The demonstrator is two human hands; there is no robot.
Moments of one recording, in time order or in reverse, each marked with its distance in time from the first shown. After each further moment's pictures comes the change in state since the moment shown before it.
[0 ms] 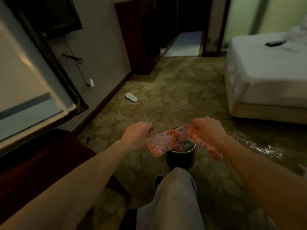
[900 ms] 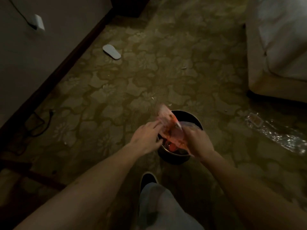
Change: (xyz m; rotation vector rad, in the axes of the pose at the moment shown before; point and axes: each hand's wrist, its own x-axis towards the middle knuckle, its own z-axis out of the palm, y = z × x) left_hand 0.178 -0.078 0.278 -0.112 -0.326 -0.026; right_hand 0.152 0.057 0.278 0.093 -0.246 -0.029
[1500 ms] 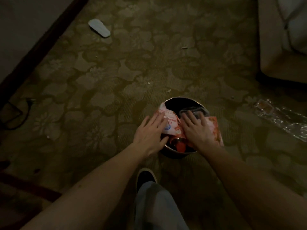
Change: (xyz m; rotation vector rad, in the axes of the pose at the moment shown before) left_hand 0.047 -0.026 0.100 0.093 -0.035 0.030; right_hand 0.057 0.037 0.092 -0.533 -0.381 -0.027
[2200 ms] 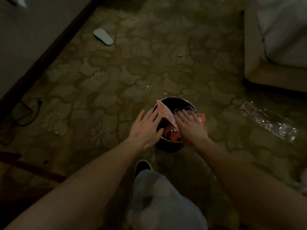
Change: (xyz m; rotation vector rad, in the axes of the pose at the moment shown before) left_hand -0.054 0.034 -0.066 0.031 0.038 -0.074; right_hand -0.081 -0.002 -0.049 0.191 0.177 -0.022
